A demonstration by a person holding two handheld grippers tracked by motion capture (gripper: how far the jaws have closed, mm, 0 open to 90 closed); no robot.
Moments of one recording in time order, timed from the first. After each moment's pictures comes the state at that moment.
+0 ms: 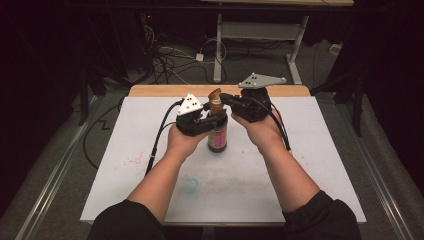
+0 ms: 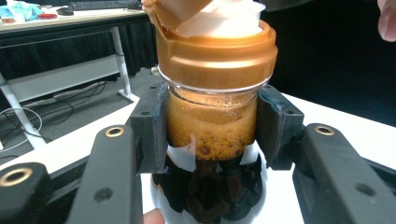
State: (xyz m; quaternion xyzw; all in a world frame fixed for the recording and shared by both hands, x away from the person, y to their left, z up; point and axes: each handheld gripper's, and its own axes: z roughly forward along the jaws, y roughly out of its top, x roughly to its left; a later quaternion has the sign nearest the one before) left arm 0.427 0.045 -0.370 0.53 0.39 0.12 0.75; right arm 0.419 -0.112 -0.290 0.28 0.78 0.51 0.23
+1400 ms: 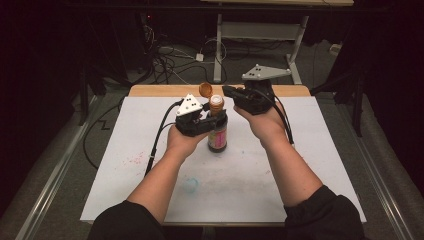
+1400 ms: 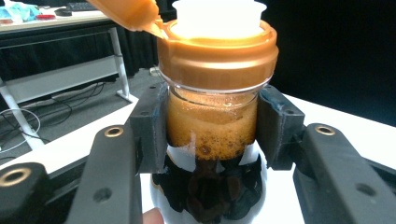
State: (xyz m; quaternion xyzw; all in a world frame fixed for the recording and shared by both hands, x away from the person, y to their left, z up) left arm 0.426 0.047 -0.370 0.53 0.39 0.11 0.75; right arm 0.426 -0.118 -0.275 0.28 0.78 0.51 0.24
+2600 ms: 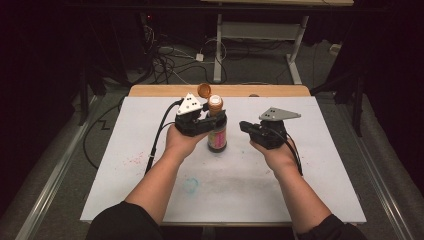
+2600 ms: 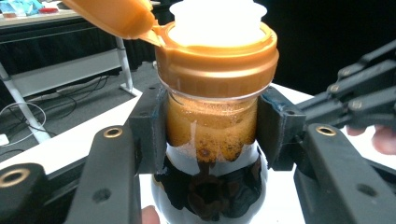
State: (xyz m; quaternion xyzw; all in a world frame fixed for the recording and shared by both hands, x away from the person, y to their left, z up) left arm 0.424 0.047 -0.366 0.54 0.40 0.12 0.73; right arm 0.411 -0.170 -0.380 0.33 0.78 0.49 0.21
